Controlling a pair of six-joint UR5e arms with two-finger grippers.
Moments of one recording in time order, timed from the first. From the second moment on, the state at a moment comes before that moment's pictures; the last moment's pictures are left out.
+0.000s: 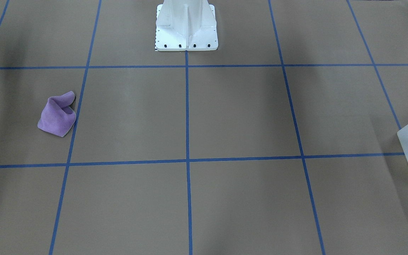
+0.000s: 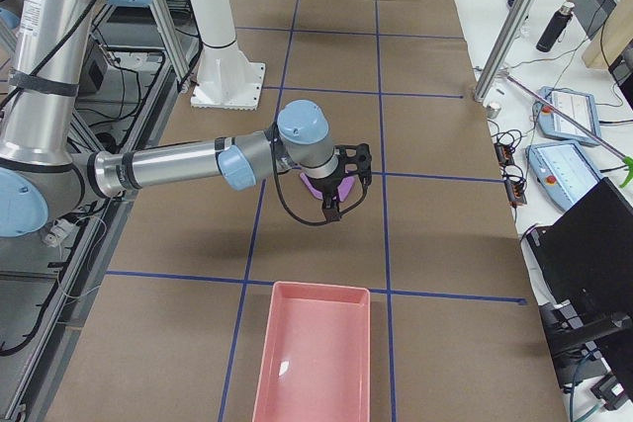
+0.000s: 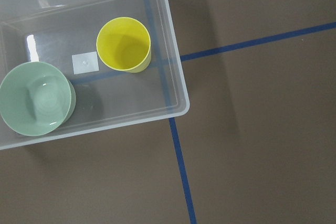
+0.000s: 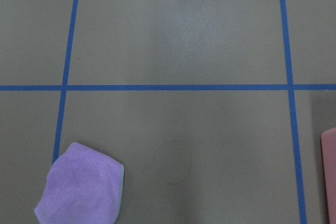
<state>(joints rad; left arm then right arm) -1.59 -1.39 -1.94 -1.49 -2.33 0.15 1.31 -1.84 2.11 -1.27 2.27 0.58</state>
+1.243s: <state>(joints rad) -1.61 -1.37 -1.94 -1.54 -2.34 0.14 0.63 -1.63 2.04 -1.28 1.65 1.16</state>
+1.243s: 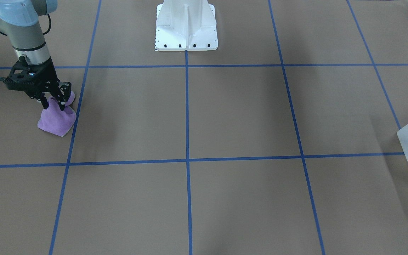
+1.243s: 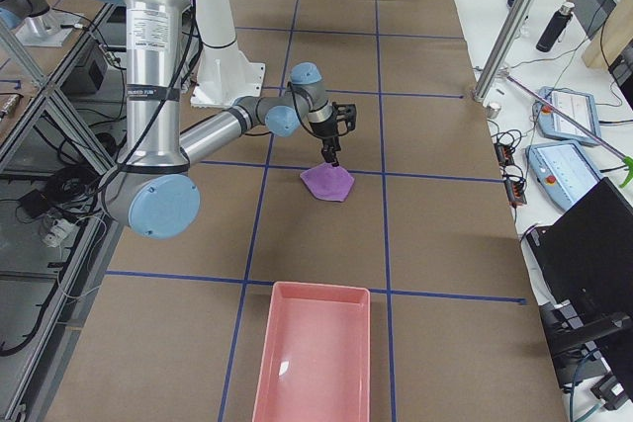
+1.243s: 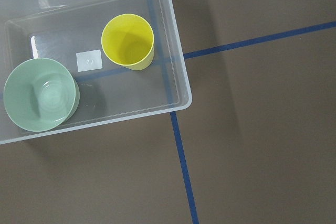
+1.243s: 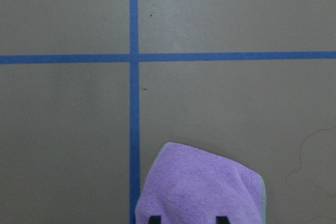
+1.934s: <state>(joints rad) -1.61 -1.37 -1.93 -1.54 -2.34 0.14 0.62 -1.68 2.05 -1.28 1.63 1.14</state>
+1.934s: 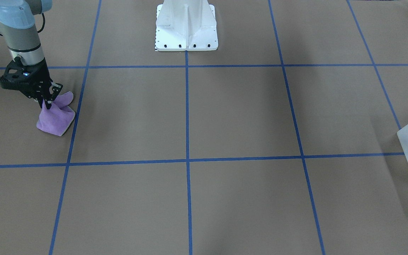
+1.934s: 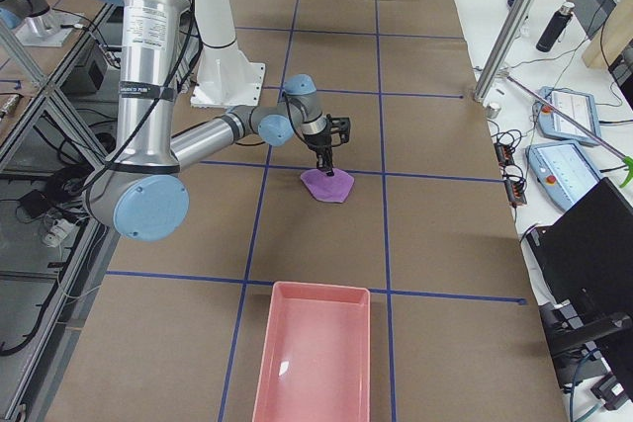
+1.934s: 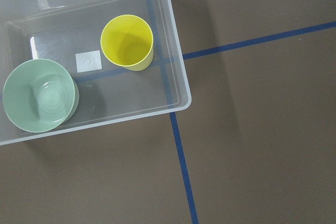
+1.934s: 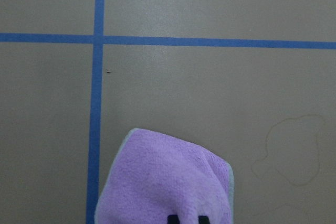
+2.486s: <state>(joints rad) -1.61 -1.37 -1.93 -1.54 -2.34 0.14 0.79 -1.68 2.13 -1.38 1.78 0.93</state>
